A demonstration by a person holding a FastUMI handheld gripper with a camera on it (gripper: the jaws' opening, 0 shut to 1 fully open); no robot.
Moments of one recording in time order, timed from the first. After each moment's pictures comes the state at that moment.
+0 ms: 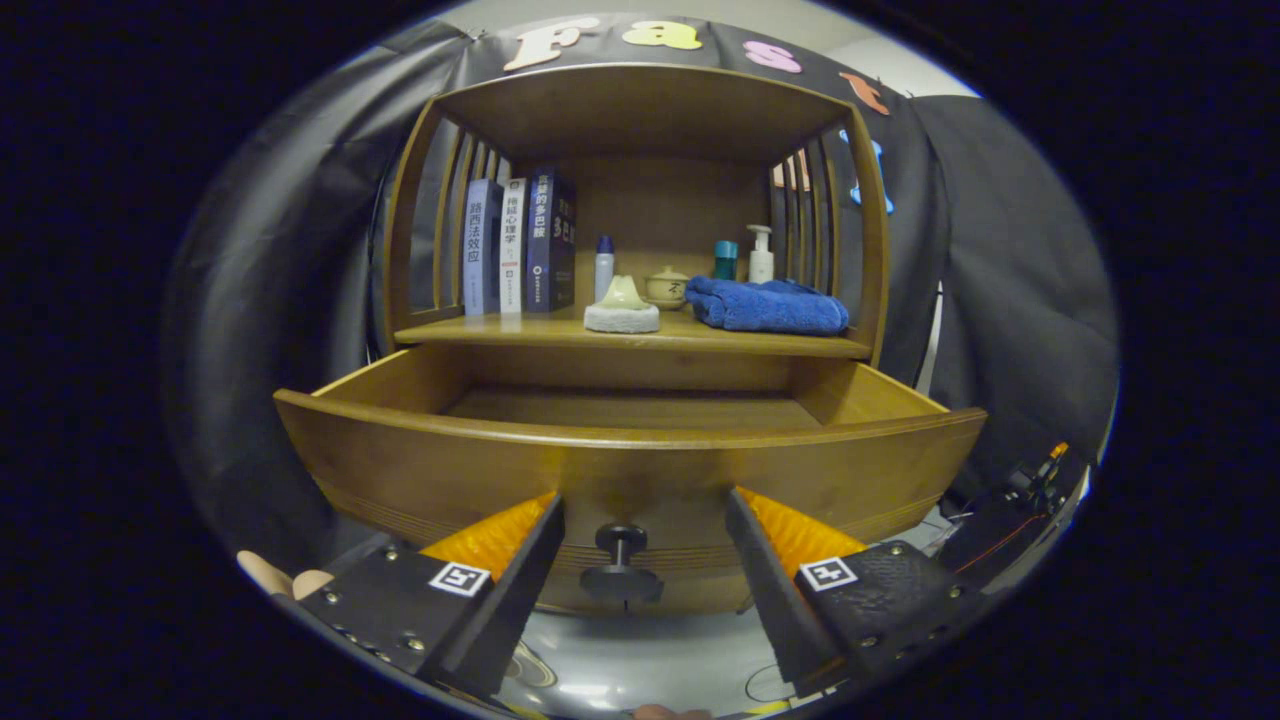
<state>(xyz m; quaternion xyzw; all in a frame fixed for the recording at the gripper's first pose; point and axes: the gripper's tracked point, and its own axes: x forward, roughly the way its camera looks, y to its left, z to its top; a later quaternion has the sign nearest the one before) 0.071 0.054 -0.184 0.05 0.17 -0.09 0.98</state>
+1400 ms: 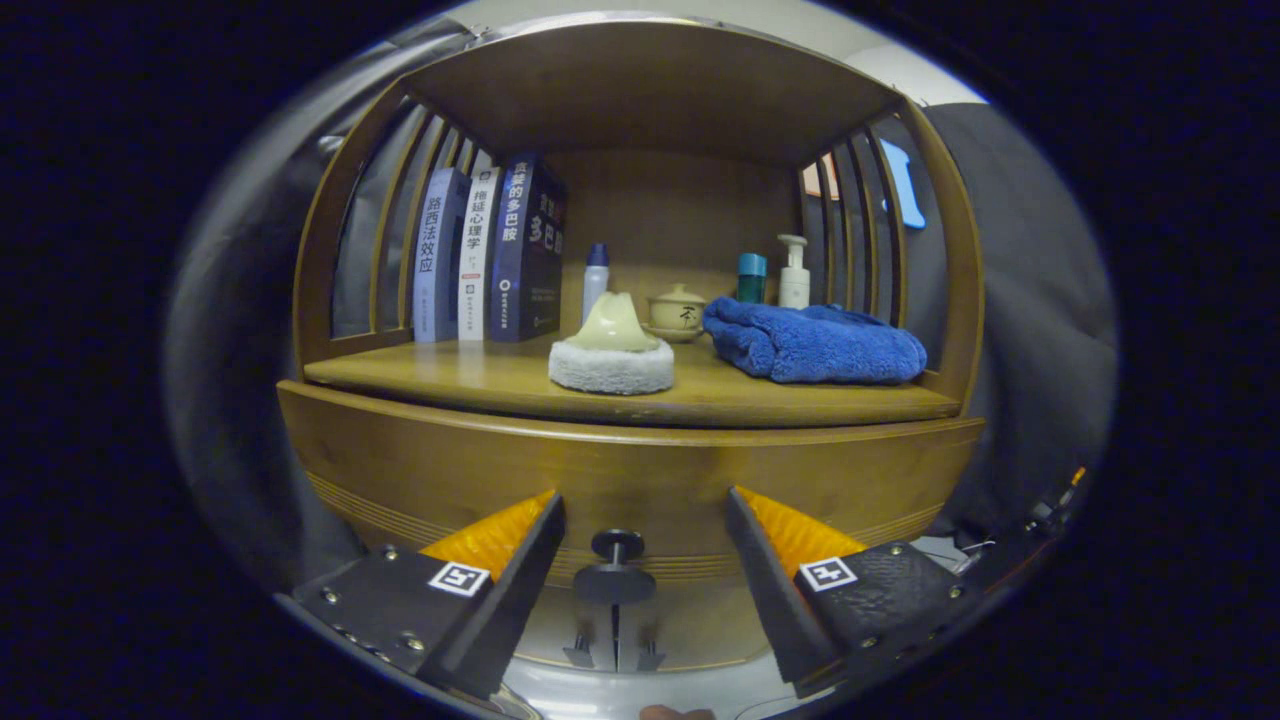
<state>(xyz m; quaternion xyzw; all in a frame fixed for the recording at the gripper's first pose) 0.212 0.037 -0.191 0.03 0.14 -0.10 0.99</state>
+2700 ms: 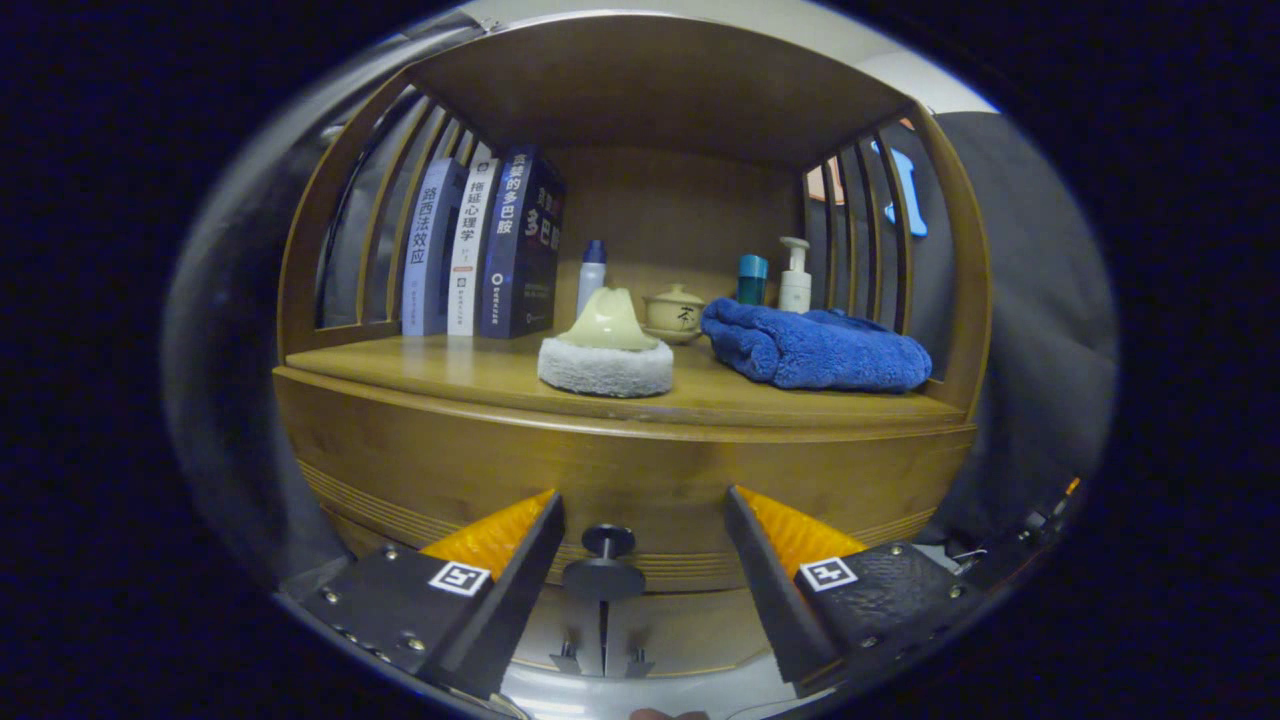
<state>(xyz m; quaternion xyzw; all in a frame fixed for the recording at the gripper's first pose) 0.218 0.030 -0.195 0.02 0.13 -0.11 0.99</state>
